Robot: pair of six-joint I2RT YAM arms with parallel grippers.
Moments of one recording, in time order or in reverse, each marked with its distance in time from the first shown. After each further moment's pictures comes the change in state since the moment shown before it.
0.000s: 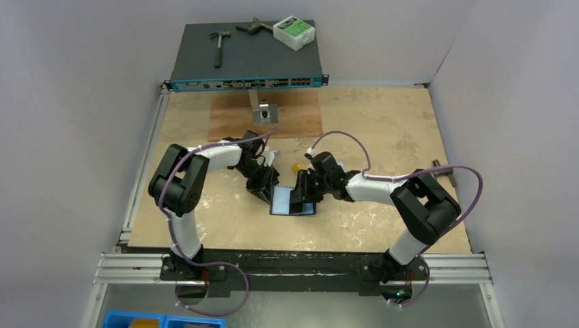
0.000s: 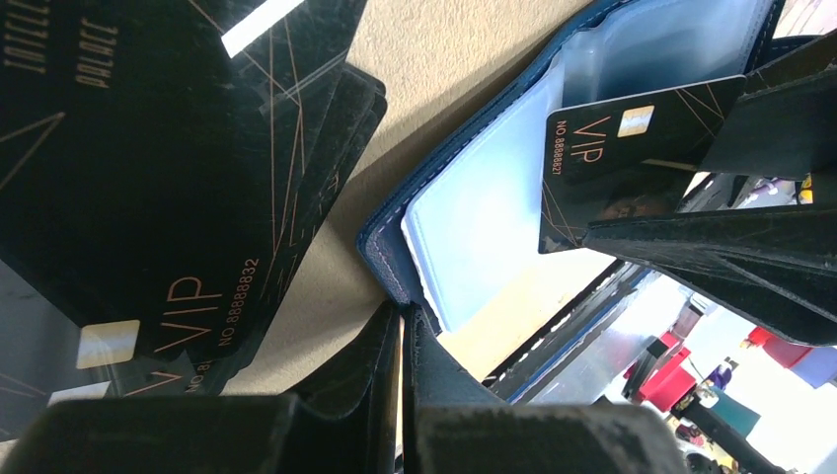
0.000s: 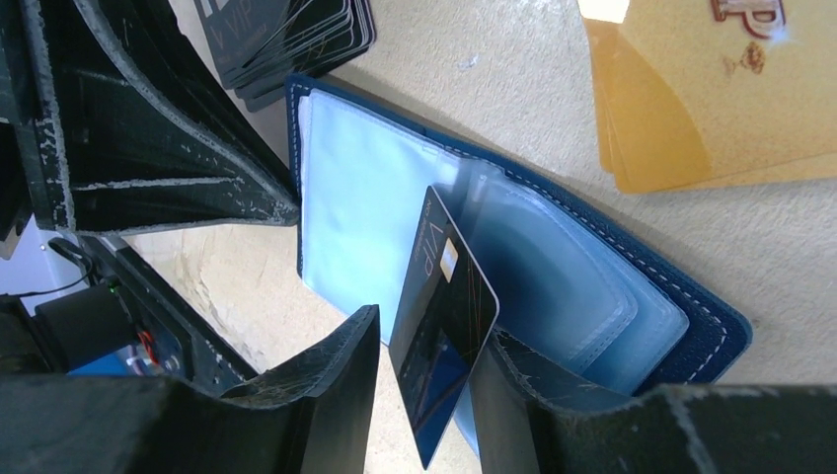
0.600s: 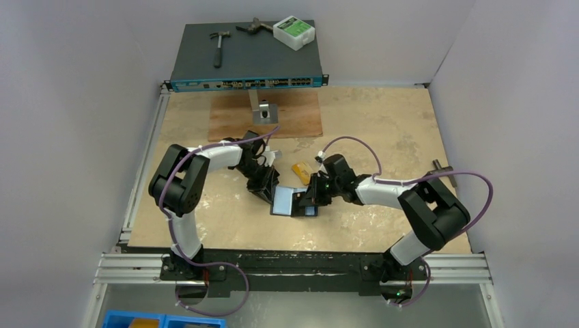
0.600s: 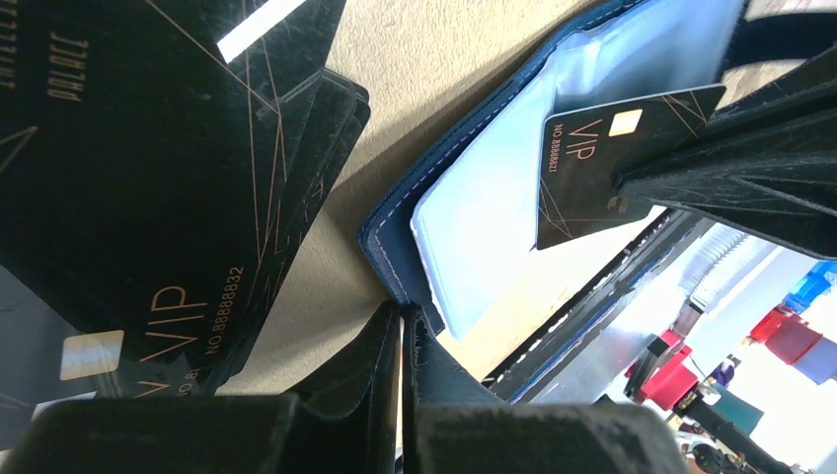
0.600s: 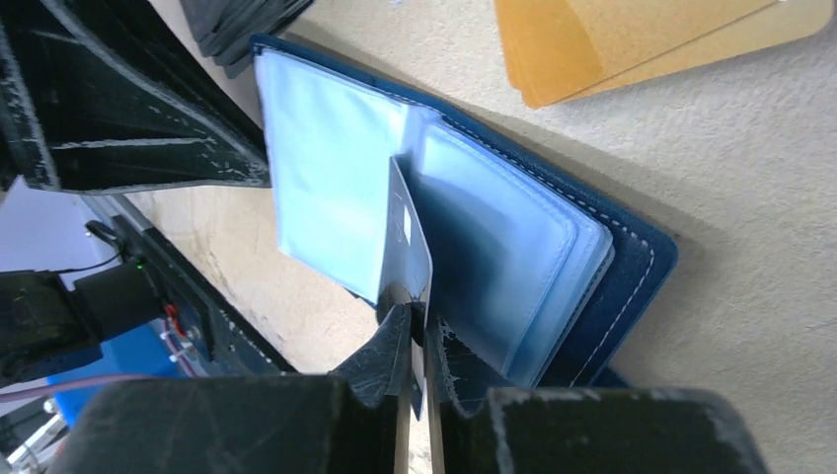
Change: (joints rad) left arm -0.007 0.000 0.000 0.010 0.010 0.001; right arm -0.076 -0.072 -0.104 0.020 -0.093 0.019
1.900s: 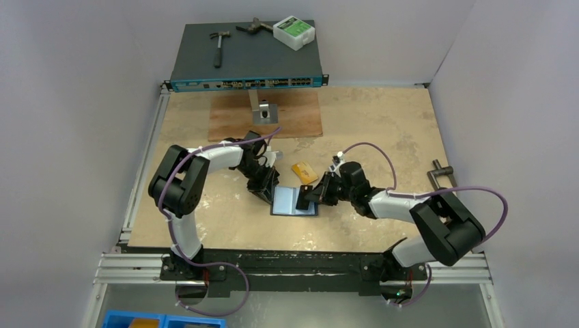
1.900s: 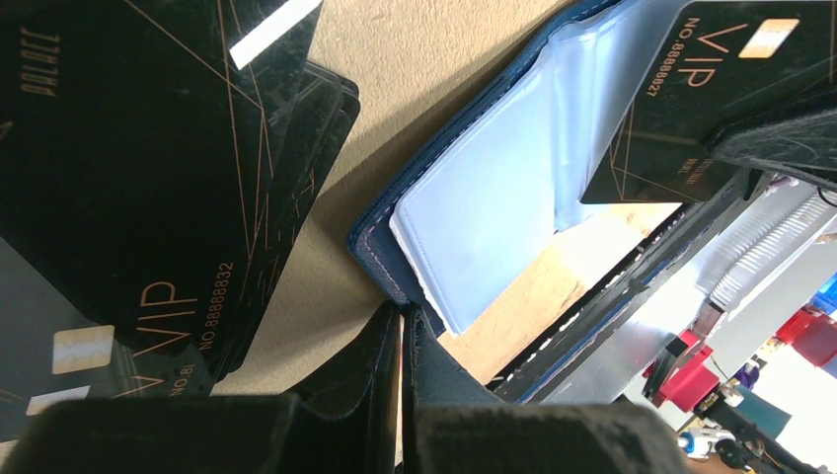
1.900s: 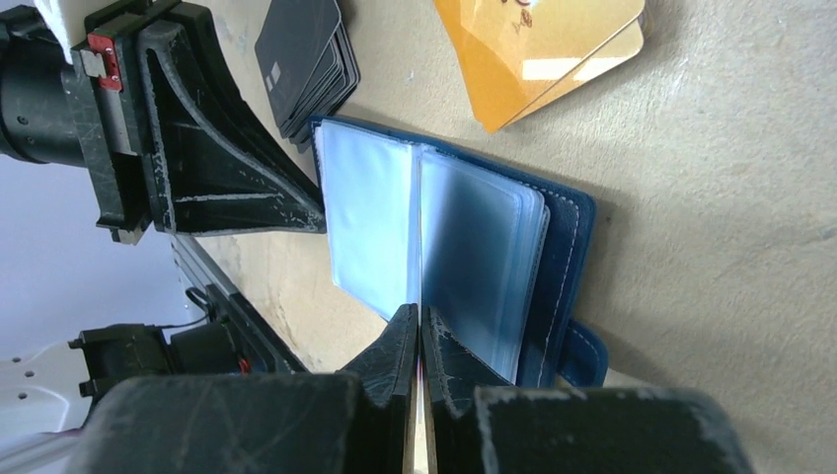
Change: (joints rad) left arm -0.014 -0.009 0.000 -0.006 -0.023 0.018; right arm -0.063 -0.151 -0.212 0.292 0.038 0.182
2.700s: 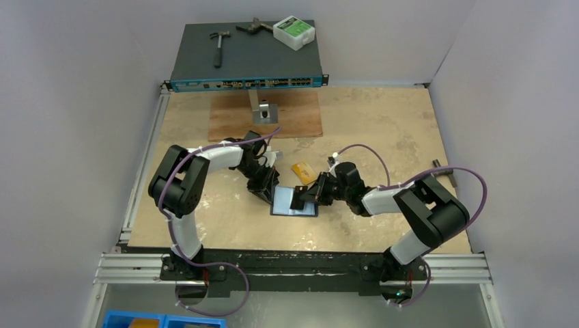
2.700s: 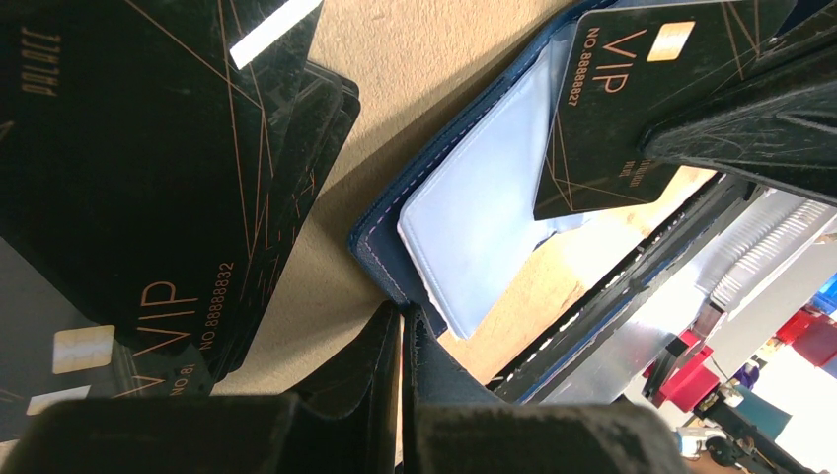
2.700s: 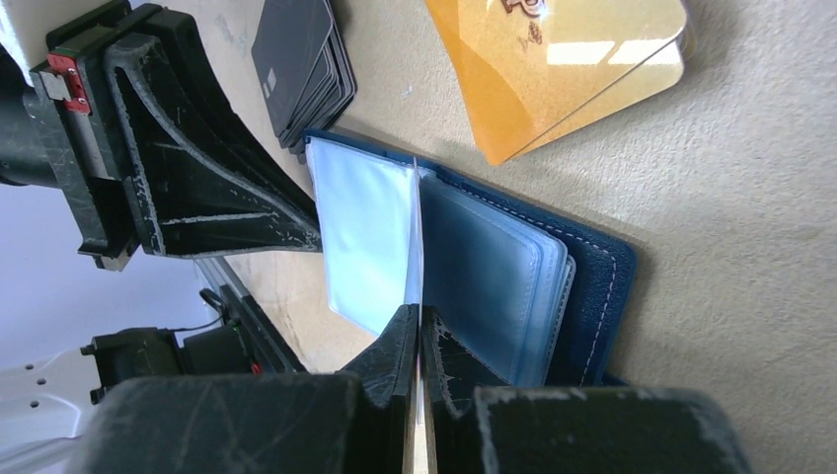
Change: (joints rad) left arm 0.000 0.000 0.000 0.000 0.000 0.000; right arm 0.011 0.159 0.010 0.169 -0.037 0.051
